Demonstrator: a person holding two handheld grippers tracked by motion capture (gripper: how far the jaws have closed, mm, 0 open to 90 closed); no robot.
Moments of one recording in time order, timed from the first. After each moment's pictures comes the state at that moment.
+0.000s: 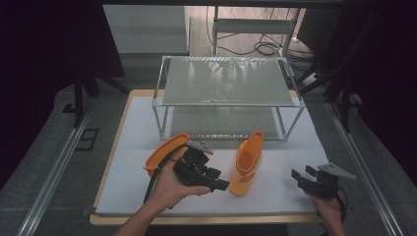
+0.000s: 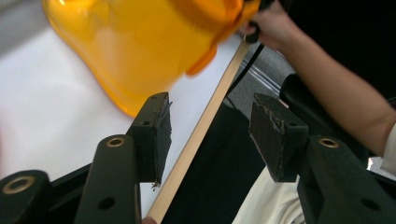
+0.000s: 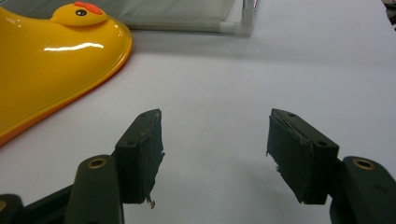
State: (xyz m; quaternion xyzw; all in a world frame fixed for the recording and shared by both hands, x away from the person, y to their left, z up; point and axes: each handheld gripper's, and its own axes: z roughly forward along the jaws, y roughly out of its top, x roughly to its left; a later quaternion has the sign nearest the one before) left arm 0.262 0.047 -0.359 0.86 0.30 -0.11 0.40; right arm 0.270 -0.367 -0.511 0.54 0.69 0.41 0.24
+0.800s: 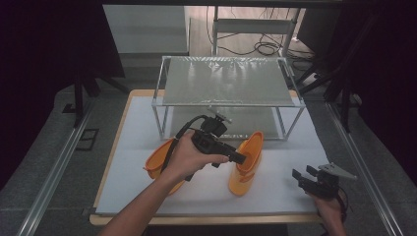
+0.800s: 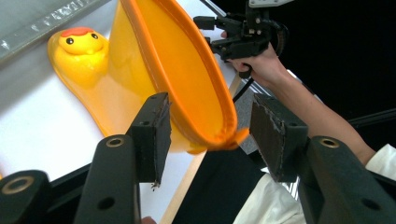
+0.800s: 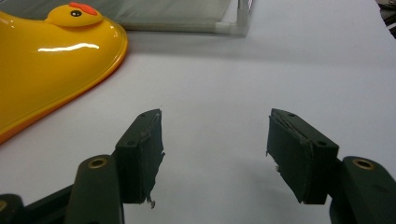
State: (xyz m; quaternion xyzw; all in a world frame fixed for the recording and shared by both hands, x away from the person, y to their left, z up) left arm 0.315 0.009 -0.321 0.86 0.32 -0.14 0.38; right arm 0.270 -0.369 -0.512 0.54 0.69 0.41 0.24
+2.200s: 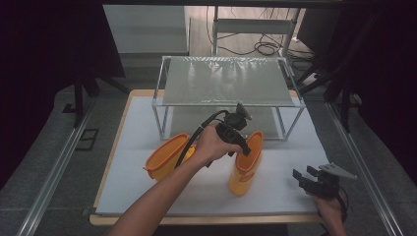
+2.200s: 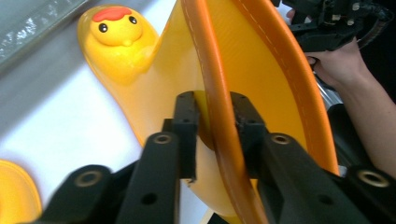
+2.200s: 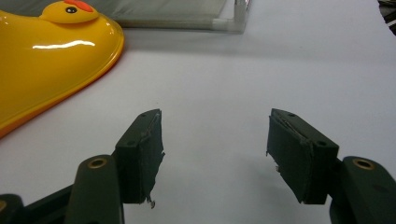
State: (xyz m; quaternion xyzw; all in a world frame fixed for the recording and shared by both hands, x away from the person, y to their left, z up) left arm 0.362 -0.047 -0.350 0.89 0.36 -0.11 0.26; right arm 0.271 -0.371 -0.514 0.55 0.69 0.41 0.24
